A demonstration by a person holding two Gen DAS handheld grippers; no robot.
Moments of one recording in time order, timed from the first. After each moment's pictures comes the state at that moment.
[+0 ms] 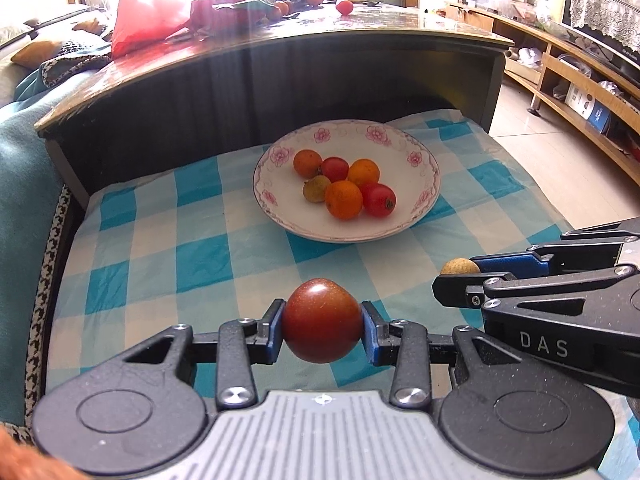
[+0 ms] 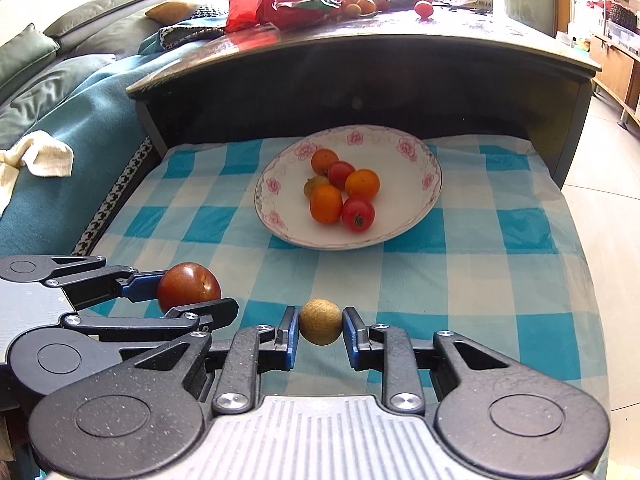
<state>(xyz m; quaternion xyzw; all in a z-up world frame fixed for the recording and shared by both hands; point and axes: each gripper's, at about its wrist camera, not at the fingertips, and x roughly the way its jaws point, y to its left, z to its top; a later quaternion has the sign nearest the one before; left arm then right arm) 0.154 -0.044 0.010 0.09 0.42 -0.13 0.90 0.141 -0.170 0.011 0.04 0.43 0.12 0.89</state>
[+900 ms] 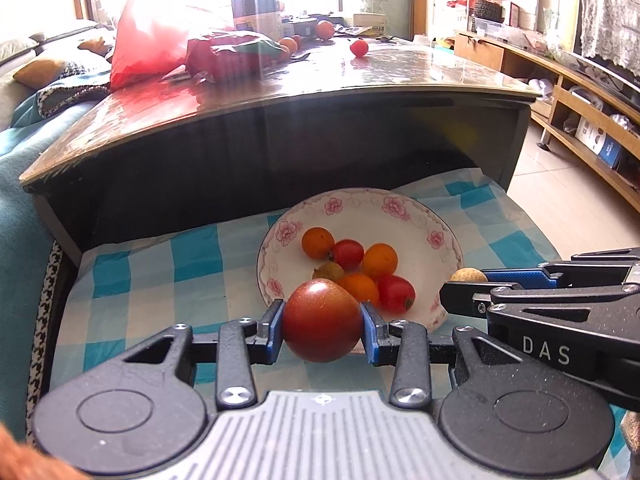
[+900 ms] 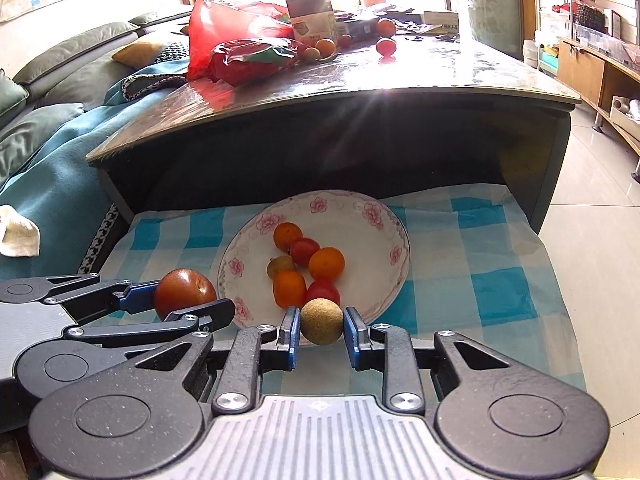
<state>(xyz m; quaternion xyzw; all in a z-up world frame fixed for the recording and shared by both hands) 0.217 -0.053 0.027 0.07 0.38 -0.12 0.91 0.192 -0.182 0.029 0.06 0.40 0.08 0.91</state>
